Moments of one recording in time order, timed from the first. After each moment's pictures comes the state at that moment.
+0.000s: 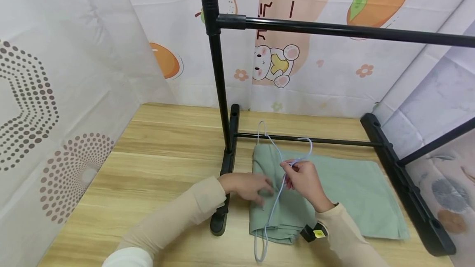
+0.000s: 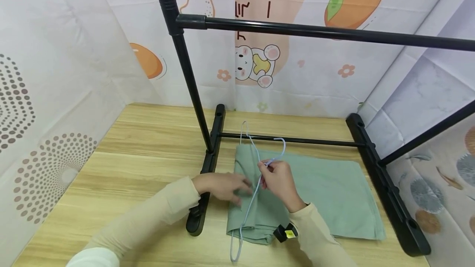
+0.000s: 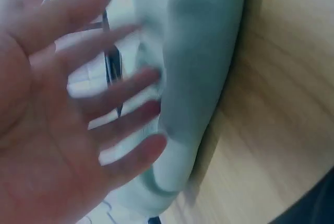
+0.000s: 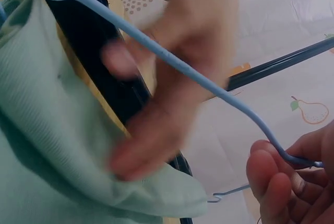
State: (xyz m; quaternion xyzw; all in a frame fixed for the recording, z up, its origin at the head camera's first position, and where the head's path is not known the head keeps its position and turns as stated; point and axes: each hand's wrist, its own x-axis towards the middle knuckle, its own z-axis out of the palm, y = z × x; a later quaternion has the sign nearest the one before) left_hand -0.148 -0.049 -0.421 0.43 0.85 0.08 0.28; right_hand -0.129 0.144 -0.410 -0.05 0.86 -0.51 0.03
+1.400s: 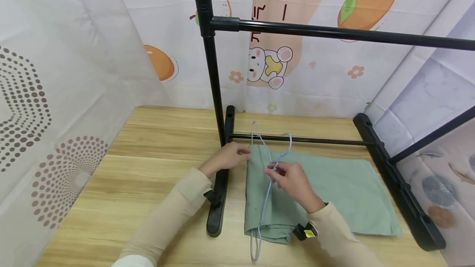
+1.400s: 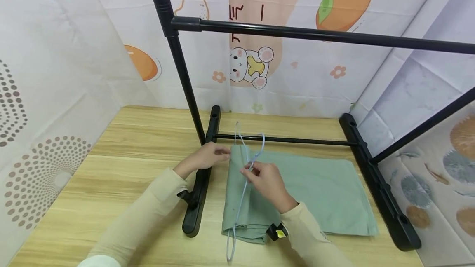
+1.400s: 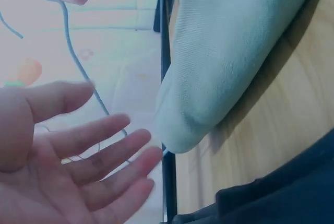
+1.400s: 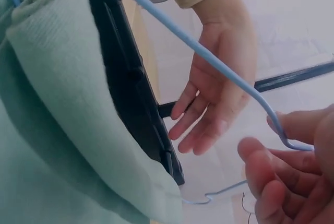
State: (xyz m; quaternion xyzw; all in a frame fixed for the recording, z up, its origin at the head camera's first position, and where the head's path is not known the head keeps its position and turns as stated) left_hand -0.191 -0.087 -0.414 0.17 0.90 0.37 0.18; right_hand -0.120 0.130 -0.408 -0.17 0.90 -0.40 -0.02
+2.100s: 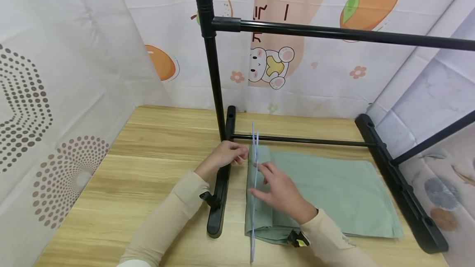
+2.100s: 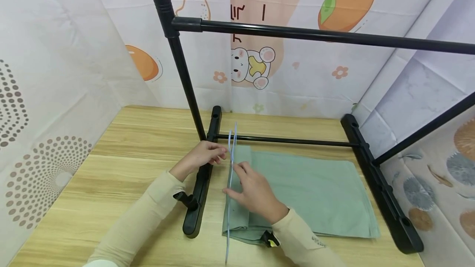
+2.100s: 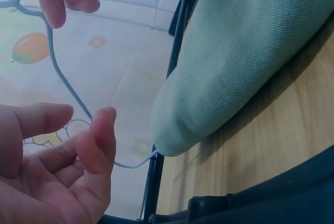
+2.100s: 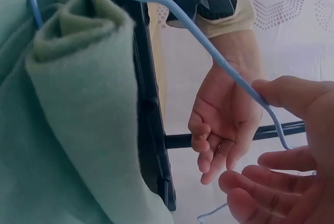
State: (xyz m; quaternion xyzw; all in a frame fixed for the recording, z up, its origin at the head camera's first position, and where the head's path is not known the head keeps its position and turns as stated) left_hand -0.191 -0.099 -0.415 0.03 0.80 0.56 0.21; right_hand -0.104 0.106 -0.414 -0.32 0.91 -0.25 -0.11
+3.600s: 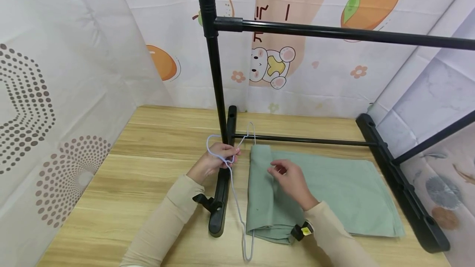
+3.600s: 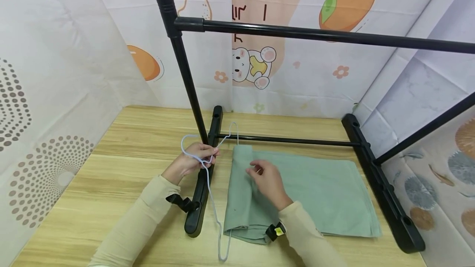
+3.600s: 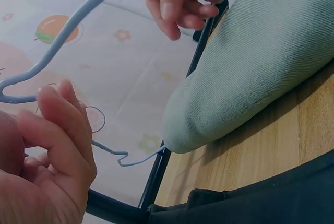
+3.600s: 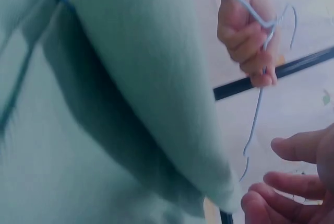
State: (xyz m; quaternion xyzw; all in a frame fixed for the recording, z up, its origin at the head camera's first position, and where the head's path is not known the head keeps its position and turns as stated) left_hand -0.183 -0.120 -0.421 0.00 0.69 0.68 0.24; right_hand -0.135 0.128 -0.443 -0.07 0.90 -0.42 0.01
